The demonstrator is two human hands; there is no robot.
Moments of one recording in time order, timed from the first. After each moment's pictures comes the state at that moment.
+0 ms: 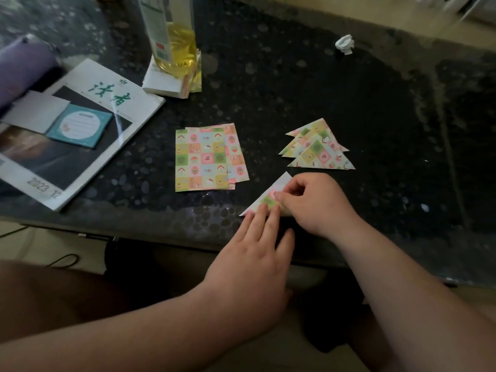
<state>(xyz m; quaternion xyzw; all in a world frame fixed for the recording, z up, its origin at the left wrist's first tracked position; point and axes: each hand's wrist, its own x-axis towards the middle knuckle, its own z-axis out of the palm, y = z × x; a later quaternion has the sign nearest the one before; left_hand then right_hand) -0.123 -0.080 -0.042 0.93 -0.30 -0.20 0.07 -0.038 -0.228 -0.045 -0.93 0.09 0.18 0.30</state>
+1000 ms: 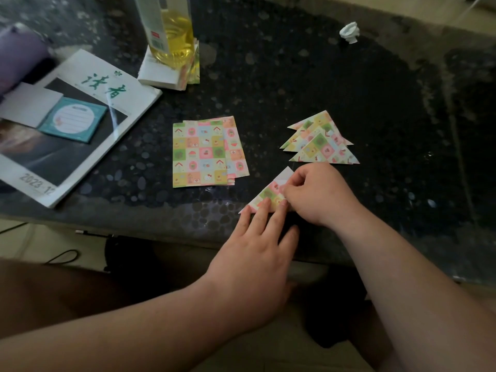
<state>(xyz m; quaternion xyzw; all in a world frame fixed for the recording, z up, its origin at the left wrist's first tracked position) -0.119 -0.081 -0.059 0.93 -0.31 -0.18 0.10 -0.027 -0.224 -0.042 -0.94 0.11 0.20 0.26</state>
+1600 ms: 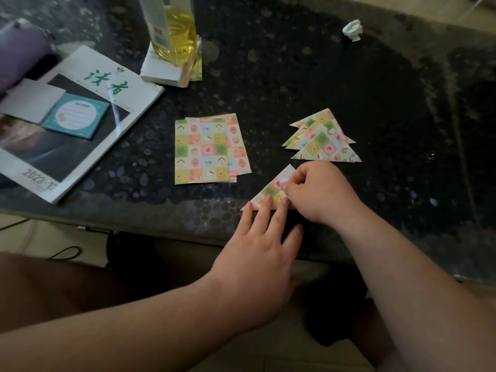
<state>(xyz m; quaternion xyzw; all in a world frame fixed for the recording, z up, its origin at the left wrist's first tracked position) -0.121 -0.084 -0.063 0.93 -0.31 -0.18 0.08 -0.029 -0.221 -0.040 -0.94 0.11 0.21 0.24</state>
